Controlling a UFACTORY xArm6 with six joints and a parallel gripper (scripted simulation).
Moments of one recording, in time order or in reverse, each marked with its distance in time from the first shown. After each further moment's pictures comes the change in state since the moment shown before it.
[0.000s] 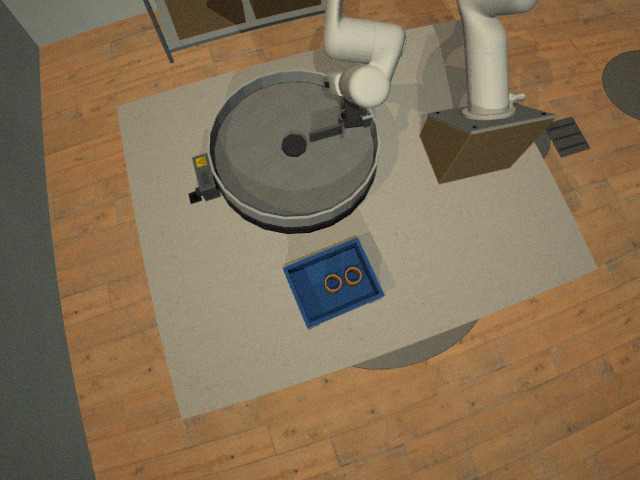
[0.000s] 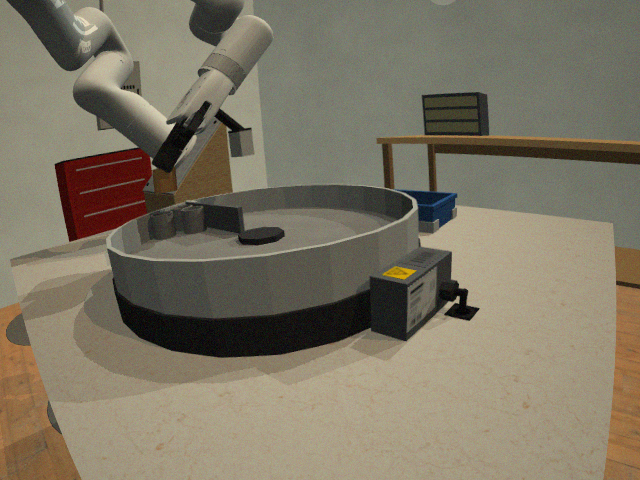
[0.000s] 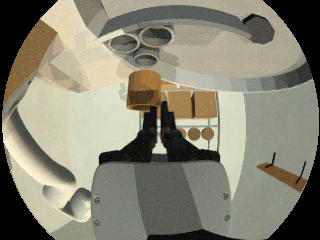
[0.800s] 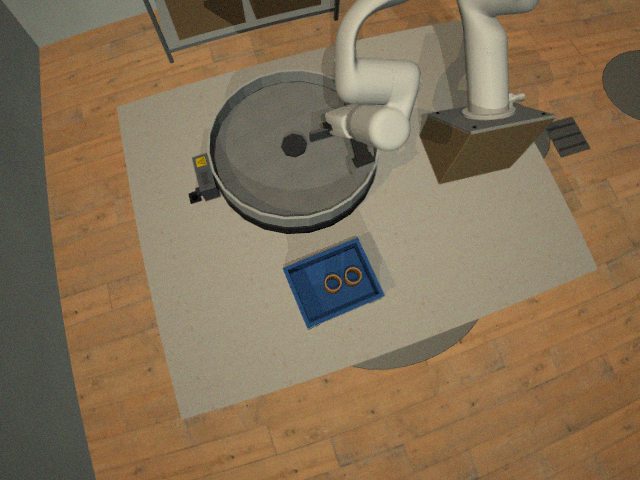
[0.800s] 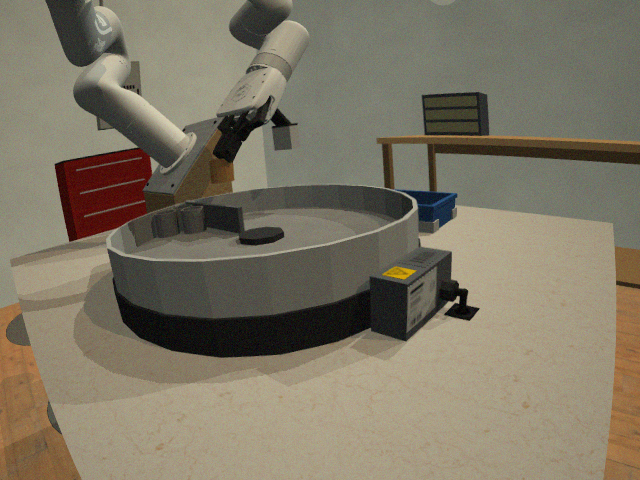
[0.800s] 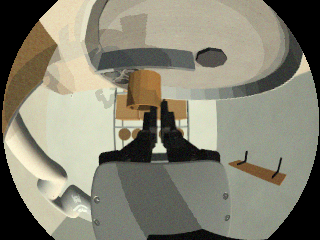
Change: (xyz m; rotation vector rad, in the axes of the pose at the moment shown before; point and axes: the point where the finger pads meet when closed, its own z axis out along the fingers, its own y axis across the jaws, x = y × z) arm 0.073 0.027 -0.062 -0.163 0.004 -0.188
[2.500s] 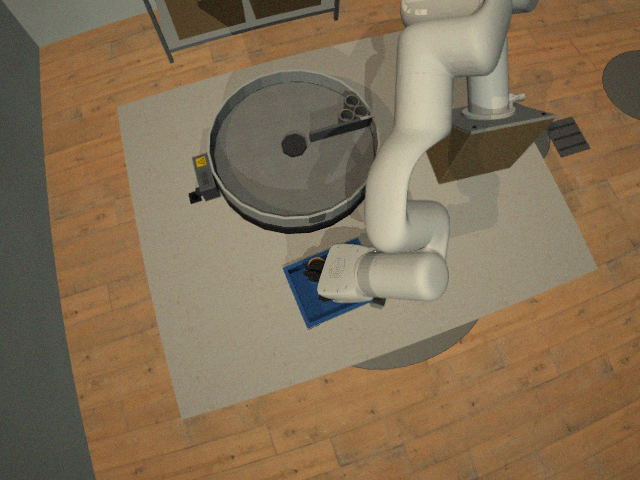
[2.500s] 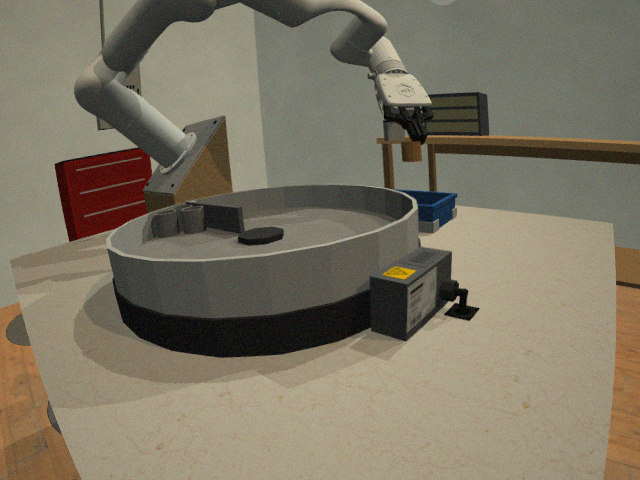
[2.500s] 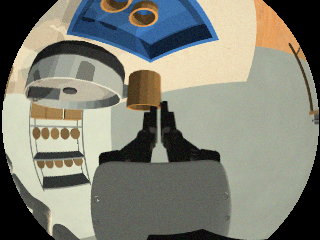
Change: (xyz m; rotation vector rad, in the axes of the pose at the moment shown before) arm 0.239 0.182 -0.198 -0.567 0.002 -0.669
